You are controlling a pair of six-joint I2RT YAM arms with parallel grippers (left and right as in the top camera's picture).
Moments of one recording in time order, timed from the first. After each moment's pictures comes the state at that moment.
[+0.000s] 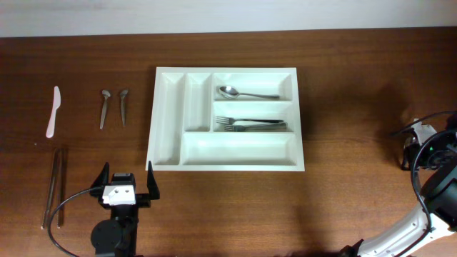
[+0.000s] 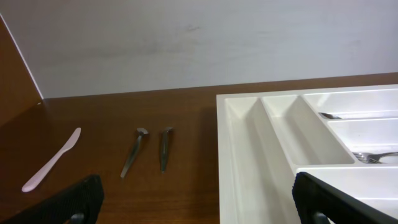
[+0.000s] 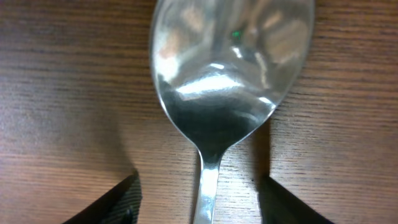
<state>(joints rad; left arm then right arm) 0.05 0.01 0.01 -0.08 0.00 0.08 -0.75 2.11 1.48 -0.98 0.04 -0.79</state>
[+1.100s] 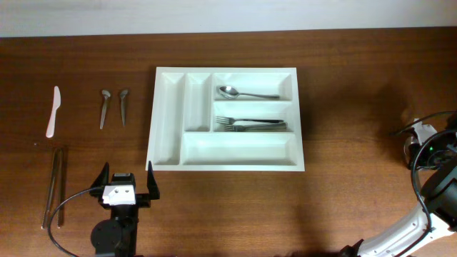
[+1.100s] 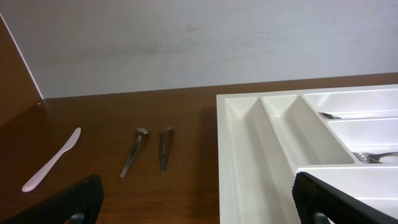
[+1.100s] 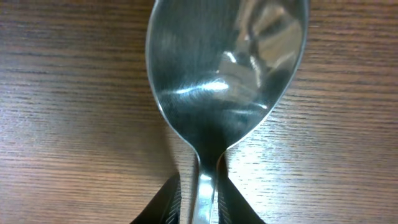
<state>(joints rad) 0.05 0.01 0.01 -0.08 0.00 0.08 -0.75 2.11 1.48 -0.98 0.04 -0.79</state>
